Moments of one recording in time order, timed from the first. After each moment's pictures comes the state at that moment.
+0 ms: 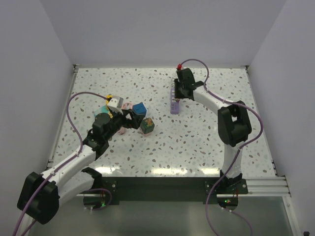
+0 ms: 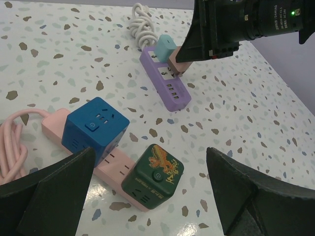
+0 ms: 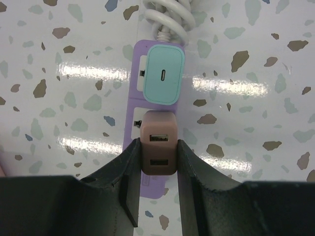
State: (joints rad) left arm -0.46 0.96 0.44 0.37 0.10 -0.35; right arm 0.43 2.00 1.55 -0.39 0.16 0.31
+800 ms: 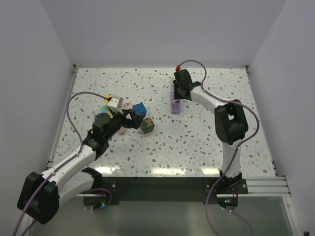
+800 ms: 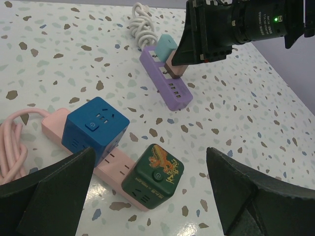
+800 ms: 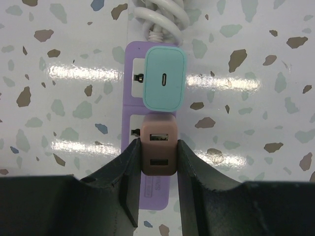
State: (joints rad) left arm -0.46 0.96 0.44 0.37 0.10 -0.35; right arm 0.44 2.05 1.57 -0.39 0.23 0.32
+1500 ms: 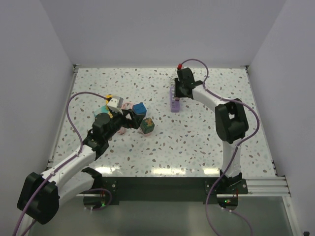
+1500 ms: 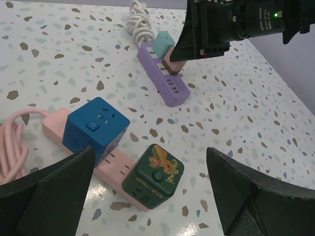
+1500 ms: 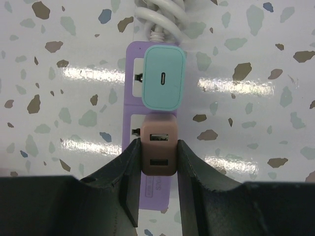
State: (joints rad) left arm -0.46 0.96 0.44 0.37 0.10 -0.35; right arm 0.42 2.07 1.60 -0.37 0.15 0.32
